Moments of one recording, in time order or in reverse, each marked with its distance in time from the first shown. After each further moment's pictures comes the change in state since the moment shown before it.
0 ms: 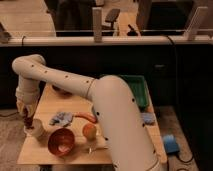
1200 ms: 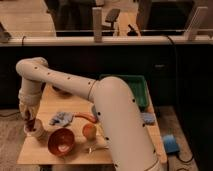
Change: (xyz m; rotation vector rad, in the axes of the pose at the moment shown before) arm 0.001 0.010 0.009 -0.010 -0.036 0.021
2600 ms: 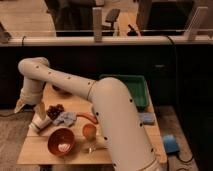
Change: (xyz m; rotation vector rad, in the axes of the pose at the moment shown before) arm 0.008 0.002 0.001 0.000 -0.024 0.006
